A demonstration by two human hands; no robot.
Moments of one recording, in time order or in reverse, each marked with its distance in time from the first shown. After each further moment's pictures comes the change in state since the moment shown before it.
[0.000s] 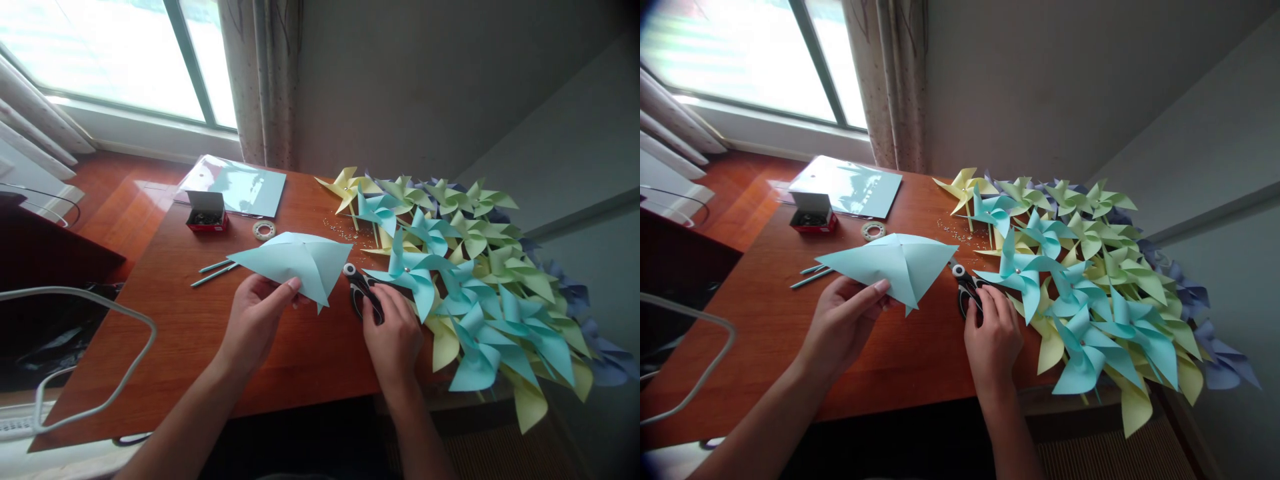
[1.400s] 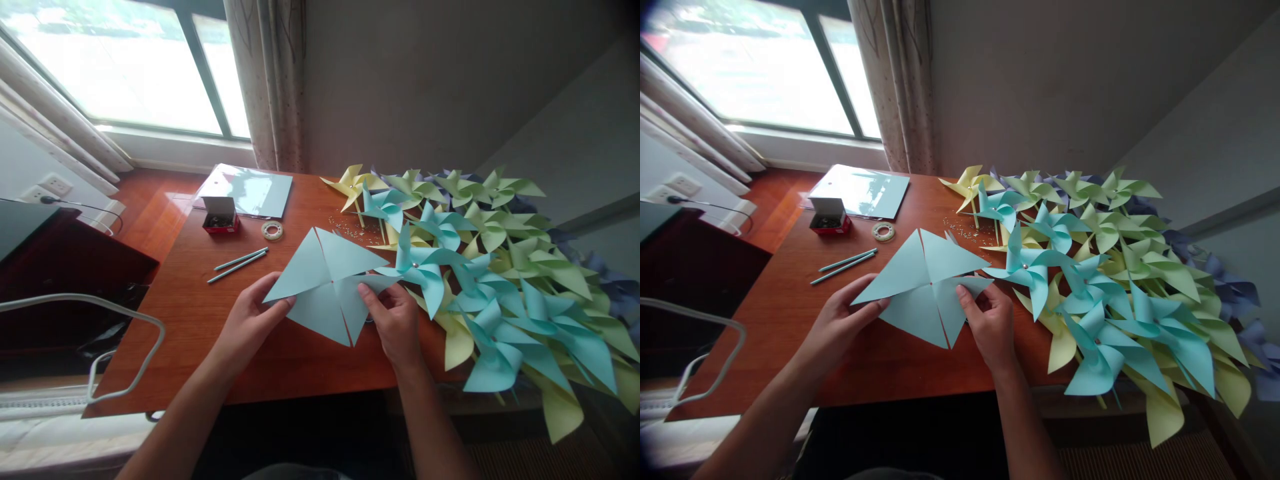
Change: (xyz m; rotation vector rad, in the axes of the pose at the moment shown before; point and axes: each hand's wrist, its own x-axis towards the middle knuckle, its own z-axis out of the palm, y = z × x) left_hand -0.011 0.008 -0.030 0.421 -0.148 -0.009; right_hand 0.016 -0.007 0.007 1.003 -0.172 0.375
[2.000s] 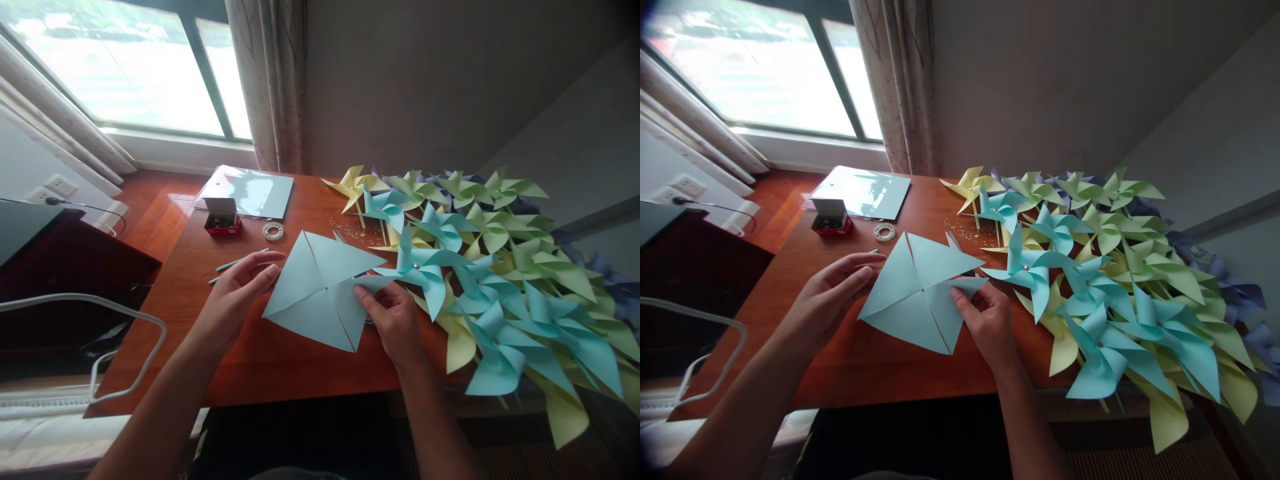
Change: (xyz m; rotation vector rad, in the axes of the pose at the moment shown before) left_hand 0.020 0.019 -0.016 -0.068 0.073 -0.029; right_hand 0.003 -0.014 0.002 0.006 -0.119 0.042
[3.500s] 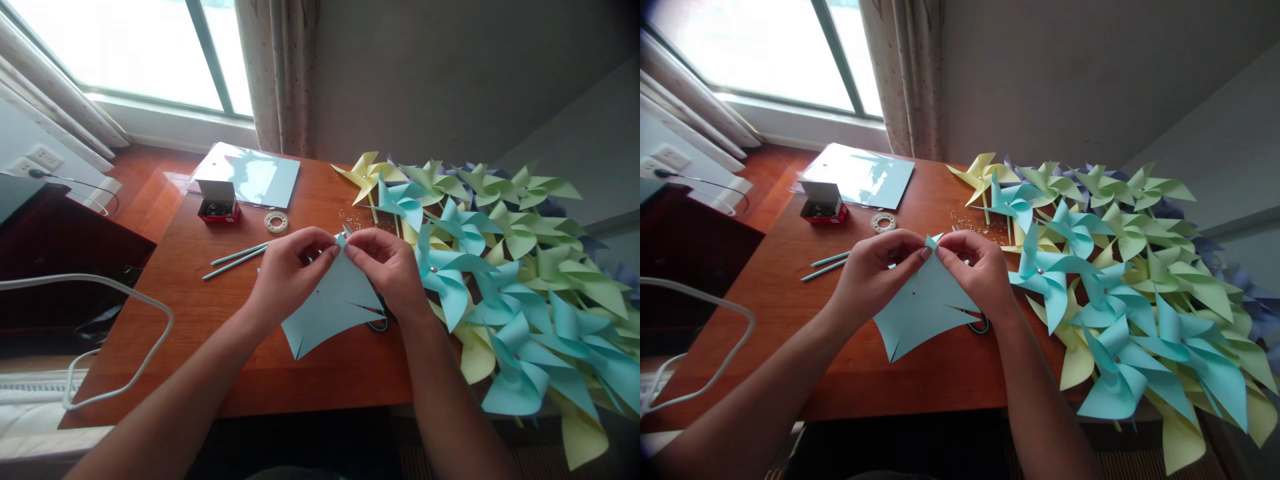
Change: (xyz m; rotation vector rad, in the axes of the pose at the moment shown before) left_hand 0.039 0.003 0.051 0.402 -0.103 0.362; right_hand 0.071 -0.027 0.025 -0.055 -0.254 -0.137
